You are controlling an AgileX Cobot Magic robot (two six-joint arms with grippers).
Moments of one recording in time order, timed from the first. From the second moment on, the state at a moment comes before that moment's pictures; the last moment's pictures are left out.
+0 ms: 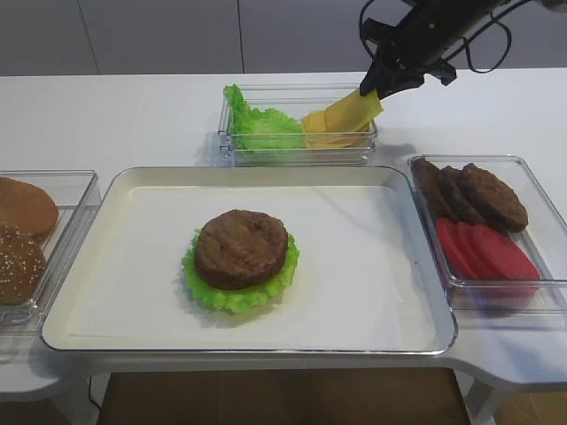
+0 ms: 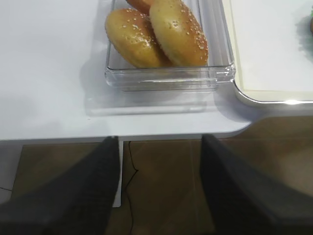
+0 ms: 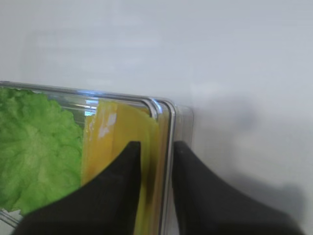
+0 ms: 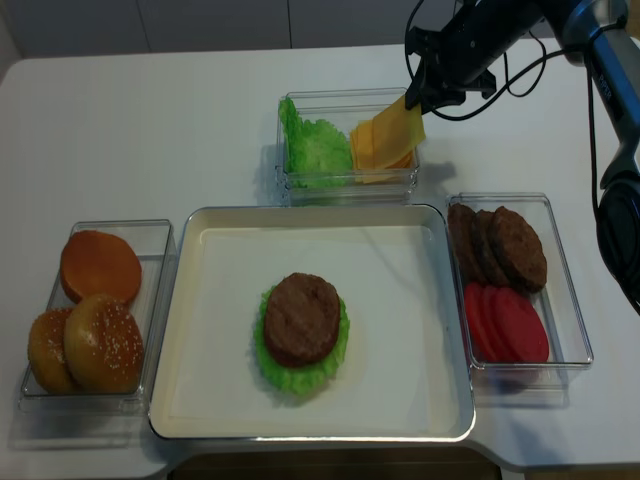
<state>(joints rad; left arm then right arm) 0.00 0.09 -0.49 0.06 1.18 -0.07 0.11 2.41 -2.36 0.59 1.24 -0.06</state>
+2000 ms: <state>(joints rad) 0.00 0.09 -0.49 0.06 1.18 -0.07 0.11 2.40 -2.37 0.59 1.24 -0.07</state>
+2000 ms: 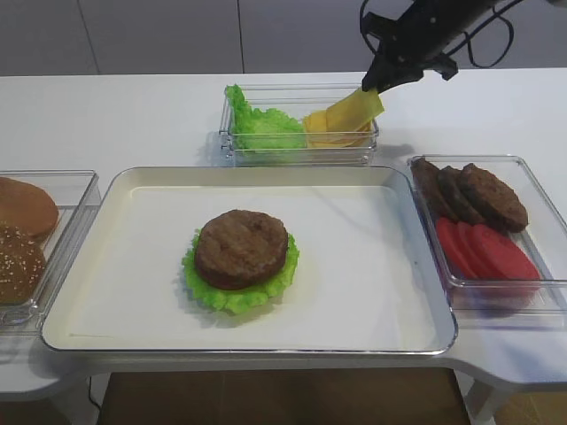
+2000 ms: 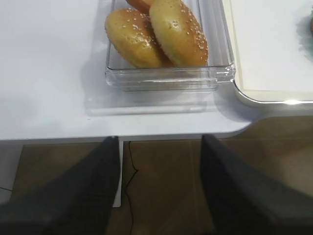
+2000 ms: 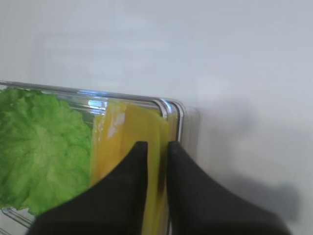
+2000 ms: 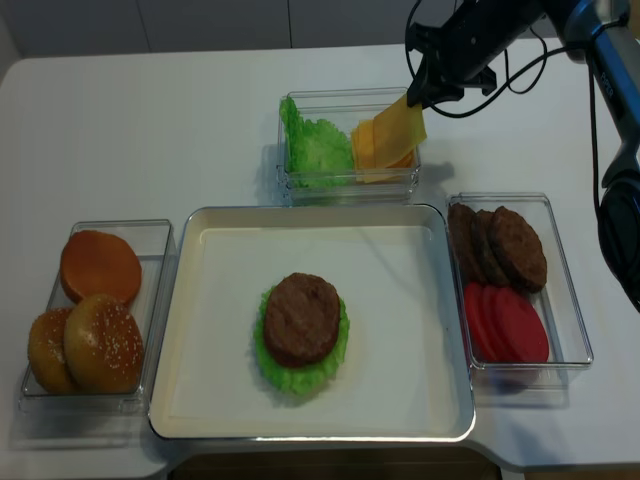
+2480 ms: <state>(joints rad) 0.00 0.09 -0.49 0.06 1.18 -0.07 0.11 2.39 -2.37 0.59 1.24 -0.07</state>
